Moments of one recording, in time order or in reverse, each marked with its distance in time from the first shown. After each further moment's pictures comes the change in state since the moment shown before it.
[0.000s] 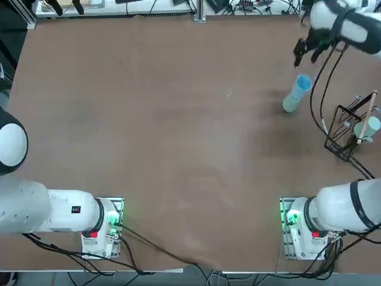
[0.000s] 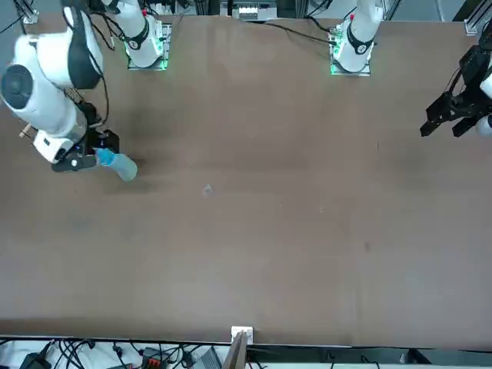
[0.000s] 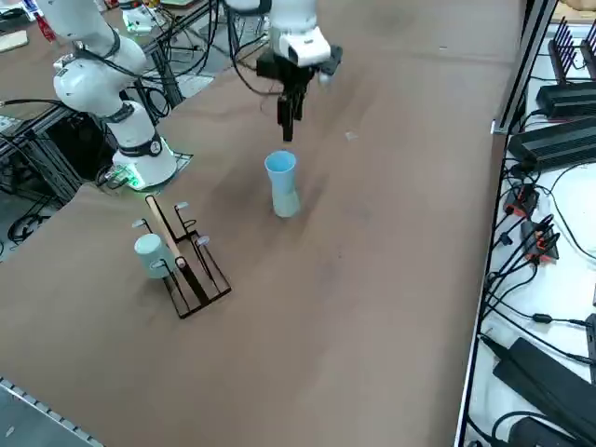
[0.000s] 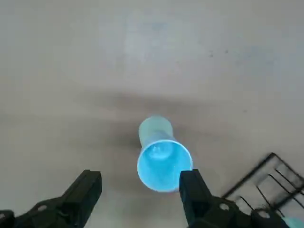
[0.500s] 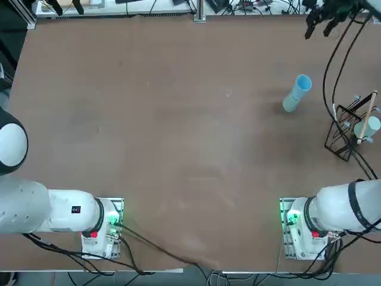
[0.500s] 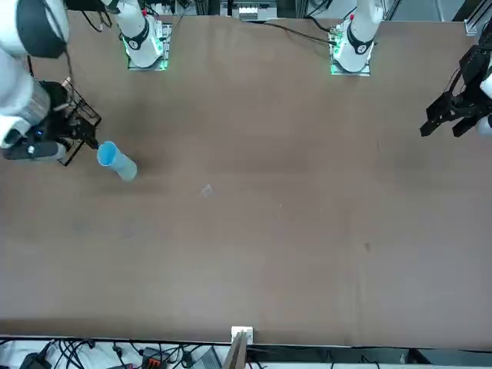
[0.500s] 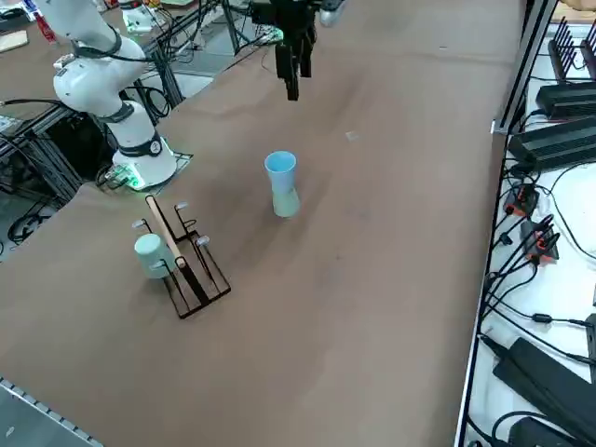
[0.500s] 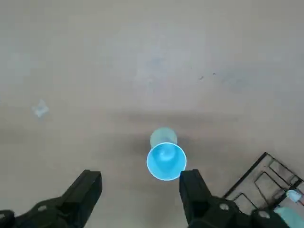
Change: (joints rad) arm -0.008 -0.020 -0.051 0.194 0.112 -0.140 0.001
